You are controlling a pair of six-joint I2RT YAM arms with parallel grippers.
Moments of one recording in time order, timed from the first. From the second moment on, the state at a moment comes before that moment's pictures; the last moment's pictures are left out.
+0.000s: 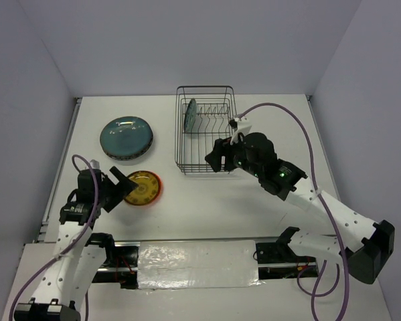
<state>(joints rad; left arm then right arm) -0.01 0.63 0.49 -0.65 0.14 -0.80 0.73 1.04 0.96 -0.27 0.03 0.37</state>
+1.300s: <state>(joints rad) -0.01 0.63 0.85 -0.68 0.01 -0.40 0.71 2.46 2.26 -0.45 0.89 0.22</state>
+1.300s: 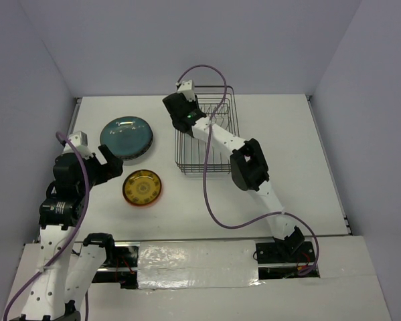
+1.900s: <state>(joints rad) -0.01 0.62 0.85 -0.67 0.03 -0.40 0.74 2.46 2.27 -0.38 1.04 0.18</state>
